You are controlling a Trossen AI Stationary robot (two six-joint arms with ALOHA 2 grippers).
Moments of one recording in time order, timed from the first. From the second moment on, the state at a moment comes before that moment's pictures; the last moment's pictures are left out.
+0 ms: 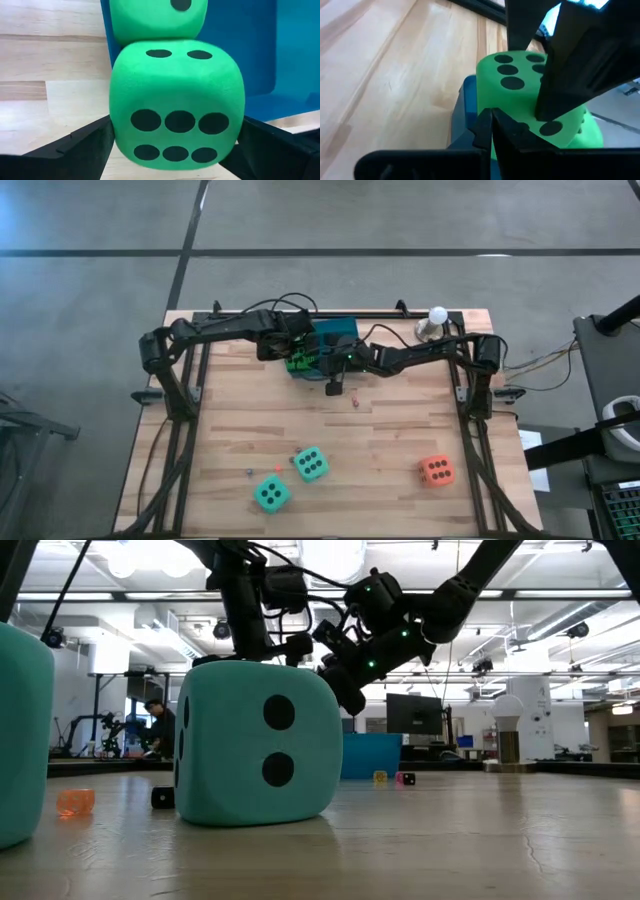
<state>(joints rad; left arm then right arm) 0.37 1.76 1.40 -0.90 -0.08 -1.20 -0.24 1.90 1.05 0.39 -0.05 -0.46</state>
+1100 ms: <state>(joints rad) 0.36 1.73 1.41 -0.92 -0.05 -1.19 -0.24 1.86 1.06 0.34 -0.05 -0.45</state>
